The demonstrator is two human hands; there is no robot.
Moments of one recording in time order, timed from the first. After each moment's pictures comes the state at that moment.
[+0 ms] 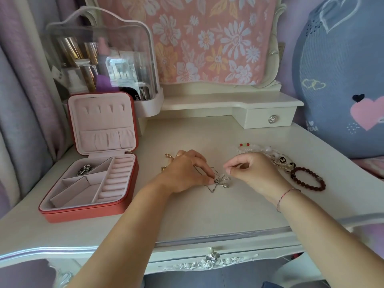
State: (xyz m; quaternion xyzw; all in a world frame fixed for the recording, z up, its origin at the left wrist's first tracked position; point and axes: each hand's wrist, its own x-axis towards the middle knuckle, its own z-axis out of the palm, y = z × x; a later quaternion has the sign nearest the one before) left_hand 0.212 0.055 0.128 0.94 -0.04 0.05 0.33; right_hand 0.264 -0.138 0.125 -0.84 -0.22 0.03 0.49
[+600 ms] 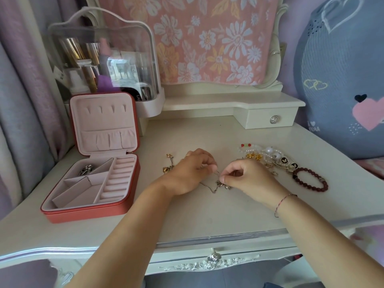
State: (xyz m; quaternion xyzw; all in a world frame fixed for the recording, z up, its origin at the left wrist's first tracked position) left_hand 0.217 0.050 0.125 0.91 -0.08 0.04 0.40; right_hand 0.258 -0.132 0.120 -0.85 -0.27 0.06 0.45
